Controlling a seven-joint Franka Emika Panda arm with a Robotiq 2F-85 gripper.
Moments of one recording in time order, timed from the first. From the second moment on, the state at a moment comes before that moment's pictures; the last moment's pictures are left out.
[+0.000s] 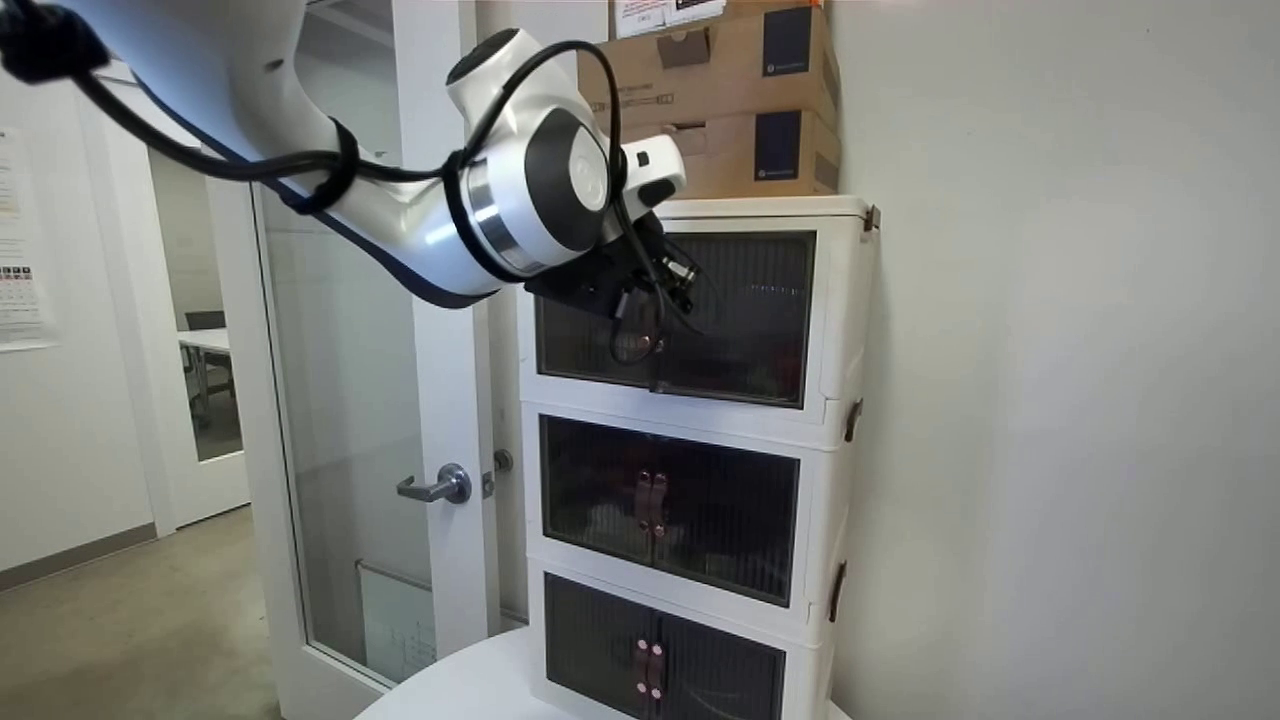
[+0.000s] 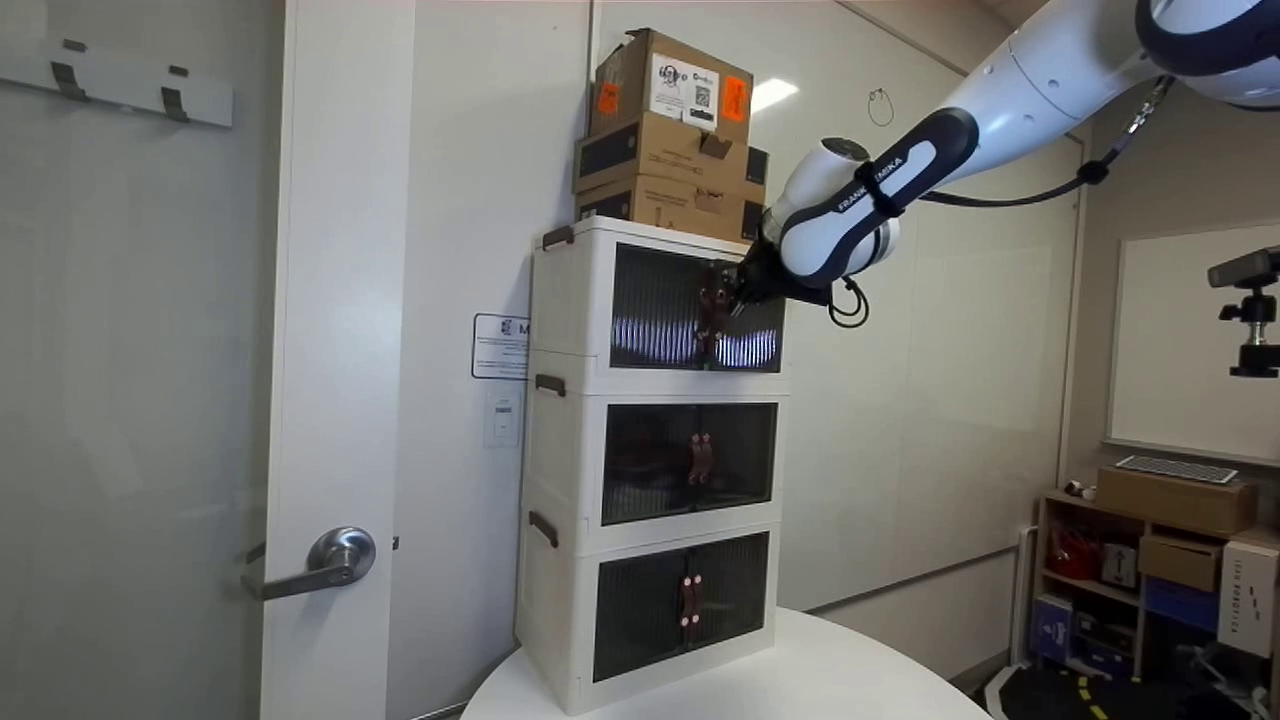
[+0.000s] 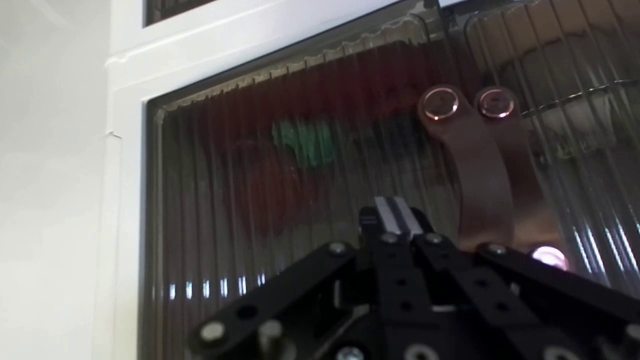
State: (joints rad) arm -0.02 0.47 -0.13 -1.54 -0.34 2.96 0.60
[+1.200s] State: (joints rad) arm -0.08 0.46 -0.05 -1.50 -0.34 2.78 0.52
